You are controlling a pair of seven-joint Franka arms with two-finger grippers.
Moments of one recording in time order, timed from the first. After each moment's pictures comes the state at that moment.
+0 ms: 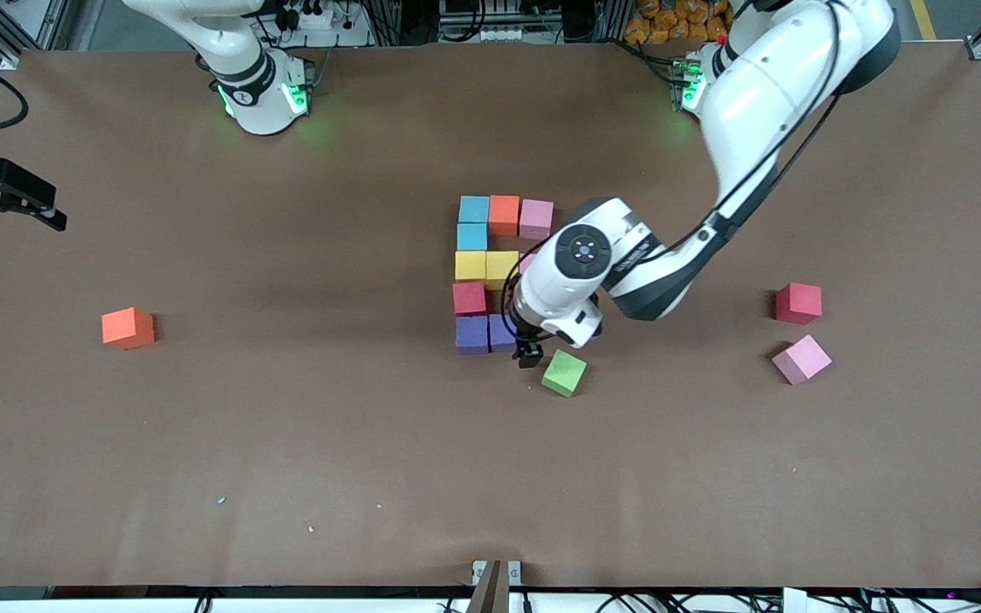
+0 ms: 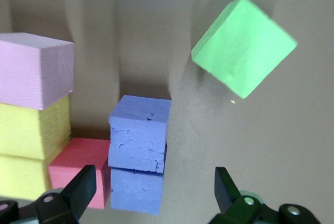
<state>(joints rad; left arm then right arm) -0.11 0.83 -0.72 -1.46 0.38 2.24 -2.56 -0.02 0.02 -0.03 -1.50 0.04 1.54 -0.17</state>
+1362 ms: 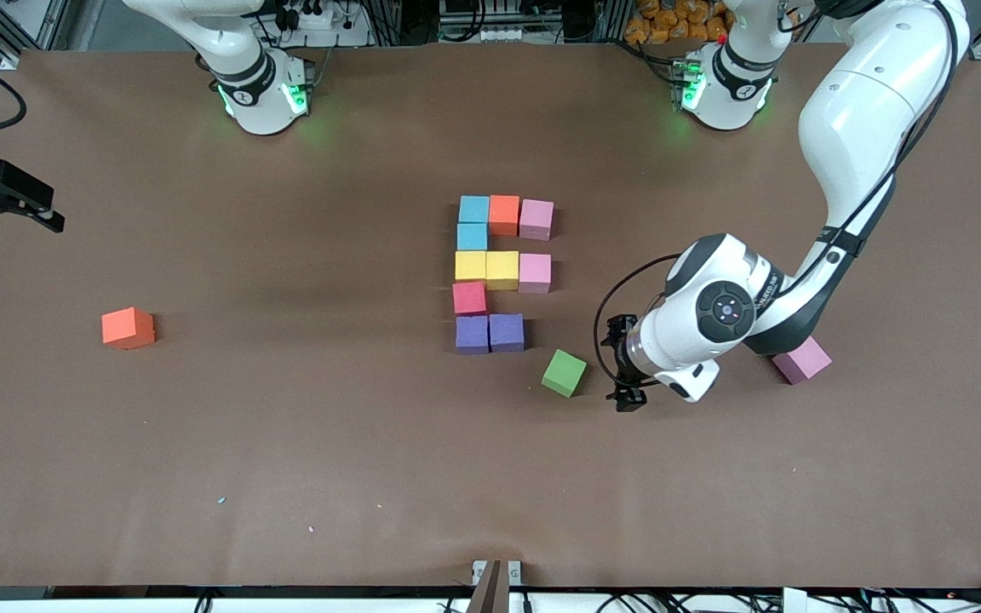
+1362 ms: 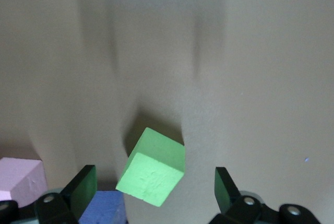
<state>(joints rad) 0.12 0.81 -0.74 -1.48 0.38 2.17 -2.17 -0.02 0.02 -0.03 -1.50 0.04 1.55 -0.17</state>
